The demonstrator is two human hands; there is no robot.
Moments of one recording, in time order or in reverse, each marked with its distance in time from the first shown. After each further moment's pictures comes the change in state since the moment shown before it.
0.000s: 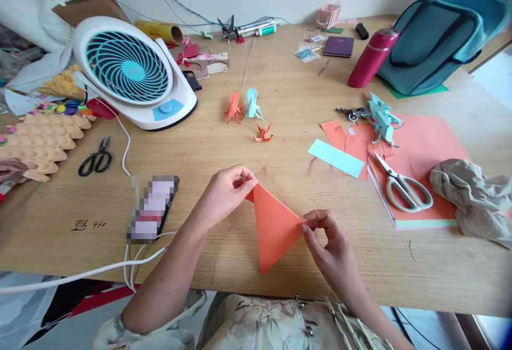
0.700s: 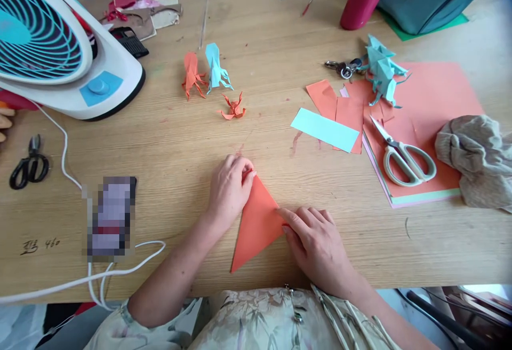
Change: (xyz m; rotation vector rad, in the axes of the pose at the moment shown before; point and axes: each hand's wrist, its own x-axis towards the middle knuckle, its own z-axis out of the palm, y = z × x) left_hand 0.033 -0.045 0.076 0.644 0.129 0.235; right_hand 0.002 0.013 -0.016 -0.779 -0.325 -0.283
